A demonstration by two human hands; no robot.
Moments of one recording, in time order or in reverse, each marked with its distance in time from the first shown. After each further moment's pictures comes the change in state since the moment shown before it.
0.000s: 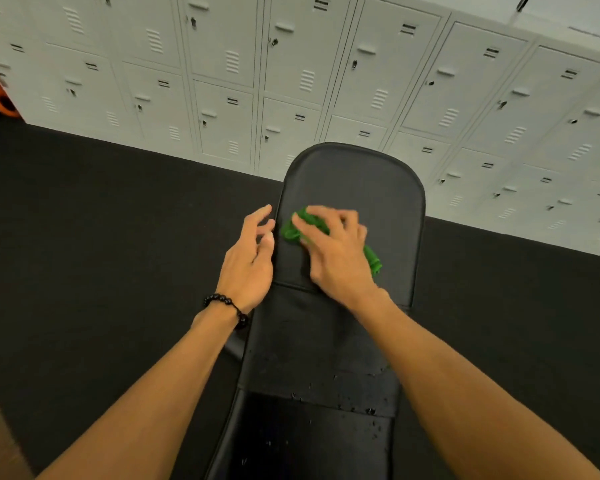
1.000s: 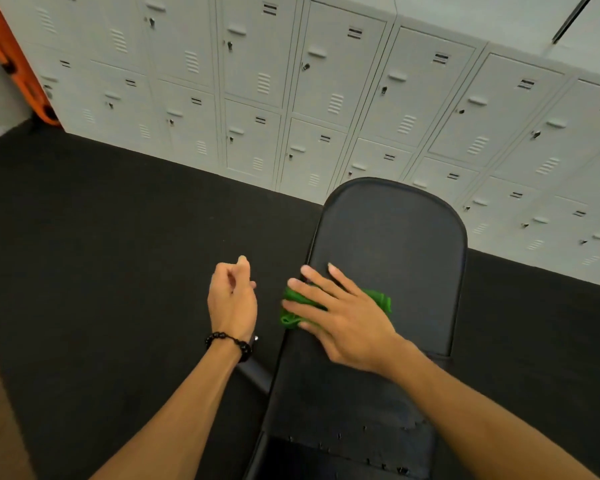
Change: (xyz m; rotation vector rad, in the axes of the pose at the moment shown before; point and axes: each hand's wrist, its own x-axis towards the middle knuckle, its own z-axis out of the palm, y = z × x) left_hand 0.017 -0.046 -0.020 -0.273 0.486 -0.329; right_hand -0.009 -0.011 0.009 -0.083 -0.359 -0.522
